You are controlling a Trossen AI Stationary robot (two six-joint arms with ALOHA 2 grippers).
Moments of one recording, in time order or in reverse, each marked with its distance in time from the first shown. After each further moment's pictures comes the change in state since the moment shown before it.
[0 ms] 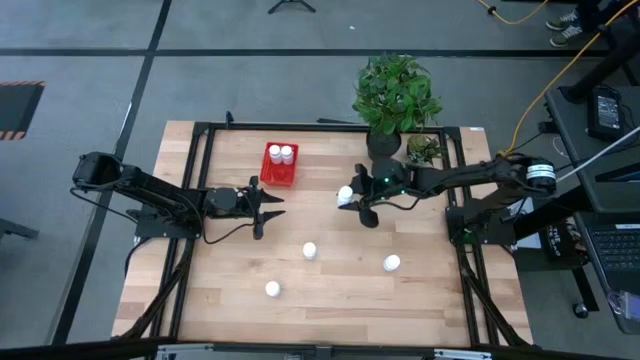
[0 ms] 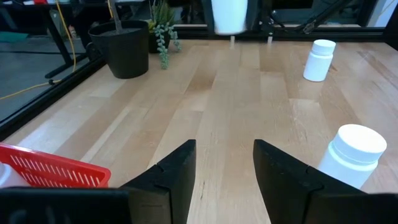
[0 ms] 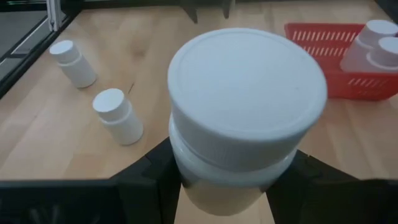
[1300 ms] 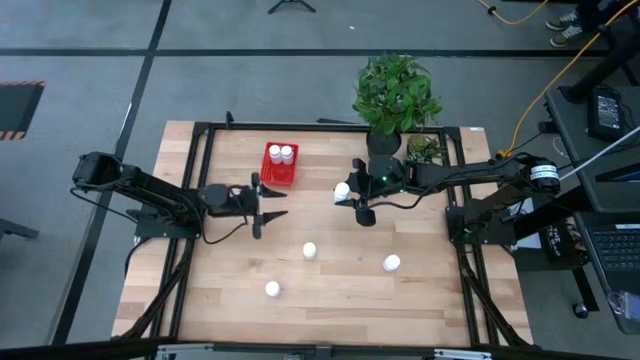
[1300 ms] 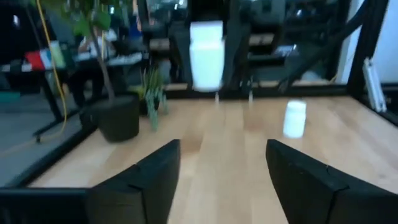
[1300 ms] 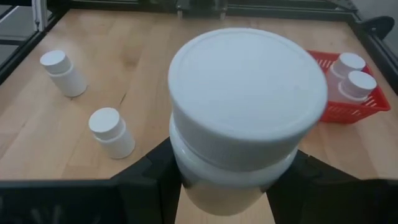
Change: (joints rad) left arm 0.000 0.000 0.001 0.241 0.058 0.101; right arm 0.054 -0.018 0.149 -0.180 0.110 -0.046
